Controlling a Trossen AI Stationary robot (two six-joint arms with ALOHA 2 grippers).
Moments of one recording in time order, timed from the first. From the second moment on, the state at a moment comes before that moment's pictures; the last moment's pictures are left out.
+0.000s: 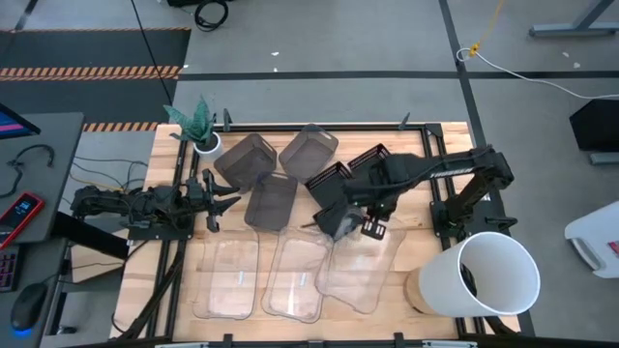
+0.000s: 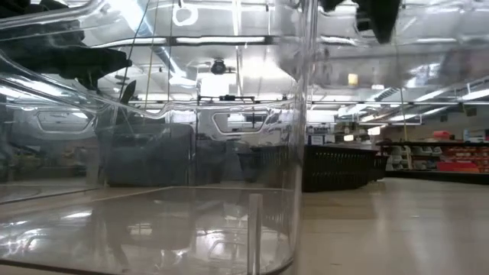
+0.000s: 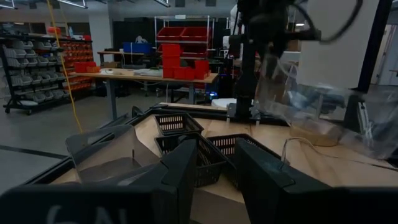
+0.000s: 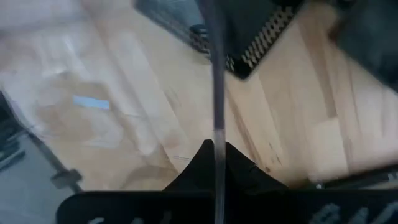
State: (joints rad) left arm -0.13 0.03 0.01 0.12 -0.37 -0.01; right arm 0.14 1.65 1.69 -1.57 -0.09 0.56
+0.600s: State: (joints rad) left arm -0.13 0.03 0.01 0.12 -0.37 -0.01; right arm 0.13 1.65 1.90 -1.57 -0.10 0.49
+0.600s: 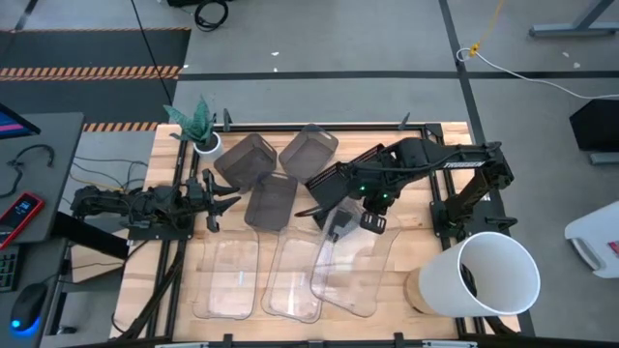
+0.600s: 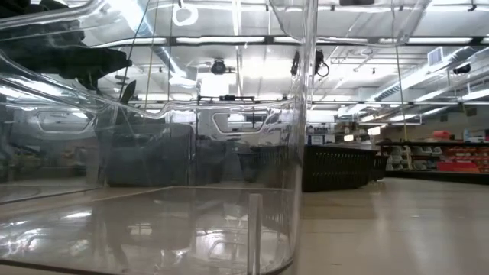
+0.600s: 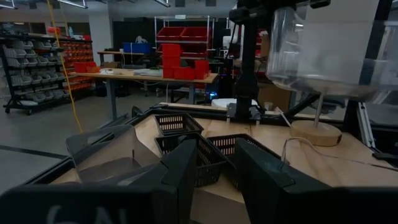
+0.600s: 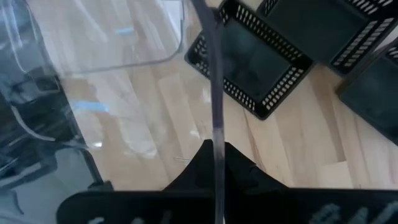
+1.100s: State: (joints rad) left arm -0.13 0.03 0.01 0.12 -0.37 -0.01; right arm 0.13 1.65 2.02 -1.50 0.00 0.46
